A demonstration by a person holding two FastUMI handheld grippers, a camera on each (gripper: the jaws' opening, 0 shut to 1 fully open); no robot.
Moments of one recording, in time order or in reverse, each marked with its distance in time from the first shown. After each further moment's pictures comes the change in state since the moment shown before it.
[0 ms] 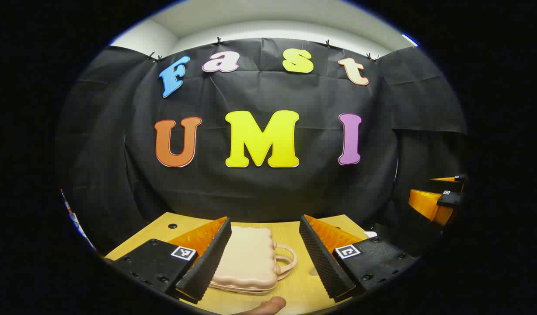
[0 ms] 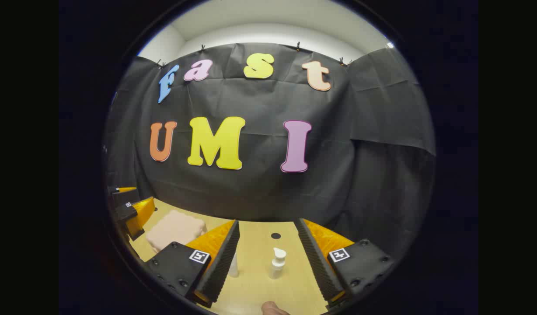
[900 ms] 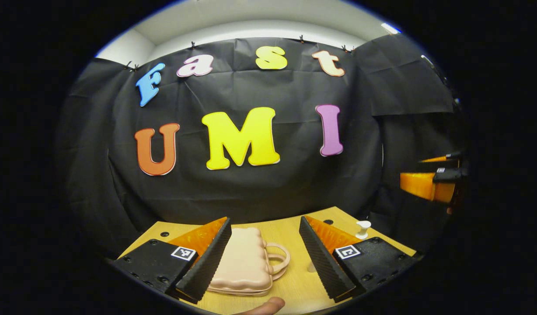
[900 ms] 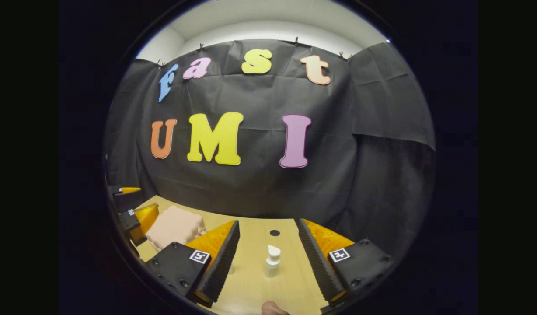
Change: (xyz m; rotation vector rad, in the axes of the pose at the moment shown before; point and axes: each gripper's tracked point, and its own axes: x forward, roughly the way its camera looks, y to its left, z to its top) left arm 0.012 -0.038 -0.042 0.156 0.029 -0.113; right arm 0.007 -0.039 -0.021 -0.010 0.026 0.013
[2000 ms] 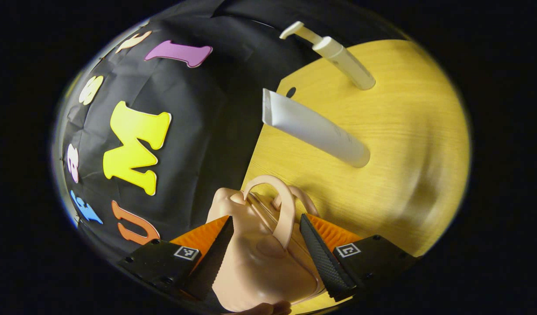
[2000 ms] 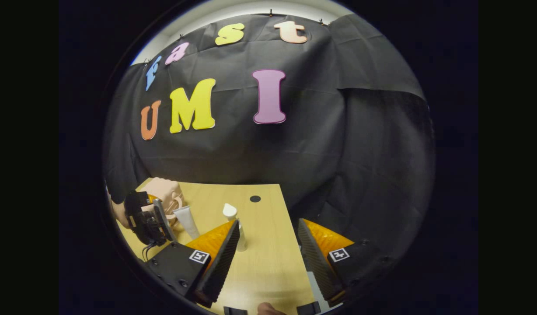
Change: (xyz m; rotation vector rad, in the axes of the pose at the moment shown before) left arm 0.118 -0.026 -0.193 1.105 0.377 -0.076; right arm 0.034 -0.107 -0.124 0.067 0.191 0.029
